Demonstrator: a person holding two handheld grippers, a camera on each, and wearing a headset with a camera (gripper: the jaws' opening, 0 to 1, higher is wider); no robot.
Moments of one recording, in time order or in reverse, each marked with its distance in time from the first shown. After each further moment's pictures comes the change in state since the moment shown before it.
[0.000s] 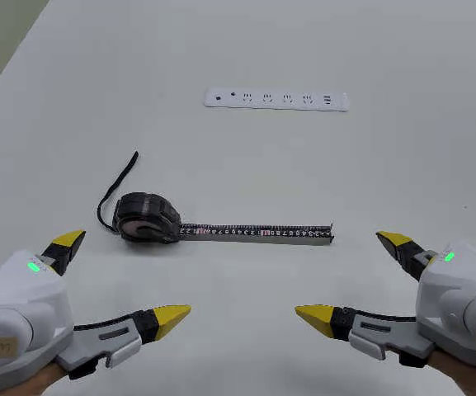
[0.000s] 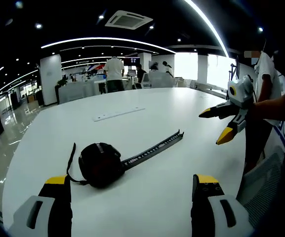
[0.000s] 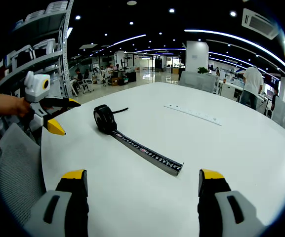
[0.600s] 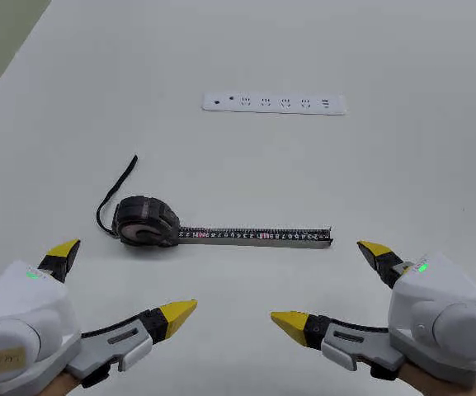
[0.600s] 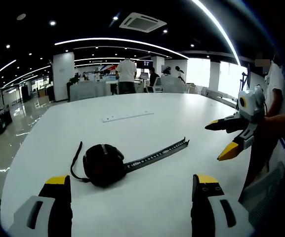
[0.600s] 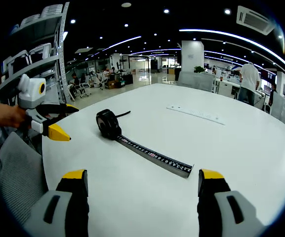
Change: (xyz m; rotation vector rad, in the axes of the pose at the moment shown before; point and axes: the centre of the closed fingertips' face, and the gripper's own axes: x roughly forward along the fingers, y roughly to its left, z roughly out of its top) left arm -0.006 0.001 0.005 -0.081 -0.016 0.104; right arm 0.007 0.024 0.010 0.059 -0.016 -0.026
